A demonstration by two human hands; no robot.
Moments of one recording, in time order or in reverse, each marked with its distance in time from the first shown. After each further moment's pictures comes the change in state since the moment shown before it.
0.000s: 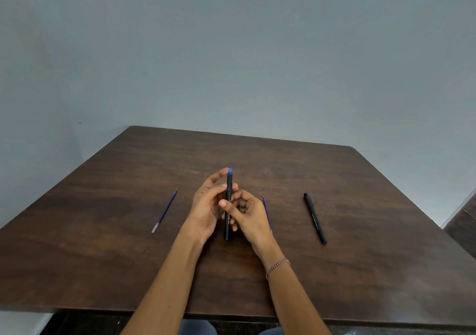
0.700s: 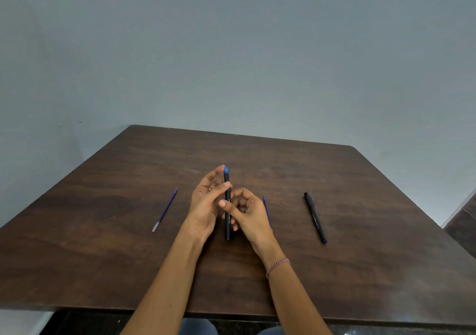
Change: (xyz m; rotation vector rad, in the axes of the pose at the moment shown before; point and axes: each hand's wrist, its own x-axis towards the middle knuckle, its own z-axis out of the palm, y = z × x) left_hand -0.001 0.001 0.003 -0.003 0.053 0.068; right_hand -0.001 -0.001 0.000 0.003 -0.005 -0.013
